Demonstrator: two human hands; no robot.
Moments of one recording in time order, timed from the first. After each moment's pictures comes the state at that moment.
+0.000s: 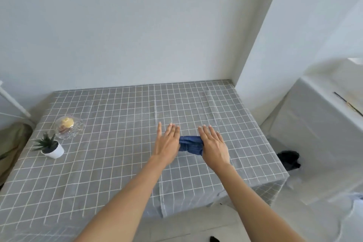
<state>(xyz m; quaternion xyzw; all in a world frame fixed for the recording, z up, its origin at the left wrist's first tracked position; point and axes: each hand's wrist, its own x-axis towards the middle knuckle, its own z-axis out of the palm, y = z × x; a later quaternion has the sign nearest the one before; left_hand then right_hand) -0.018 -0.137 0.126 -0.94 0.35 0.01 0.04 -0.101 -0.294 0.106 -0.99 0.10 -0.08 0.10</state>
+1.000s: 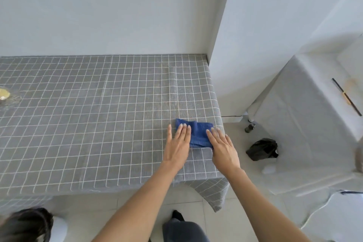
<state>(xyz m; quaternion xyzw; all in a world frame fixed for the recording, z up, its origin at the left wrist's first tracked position) -0.119 -0.392 0.042 -0.95 0.31 0.06 0.01 -0.190 -0.555 0.030 -0.99 0.07 0.02 0.12</state>
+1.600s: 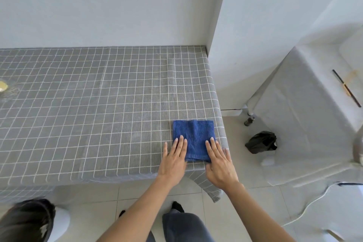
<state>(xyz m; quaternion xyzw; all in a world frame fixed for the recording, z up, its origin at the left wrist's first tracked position) -0.178 -0.363 0.016 -0.94 0.30 0.18 -0.01 -0.251 -0.535 0.003 -0.98 0.08 0.11 0.15</state>
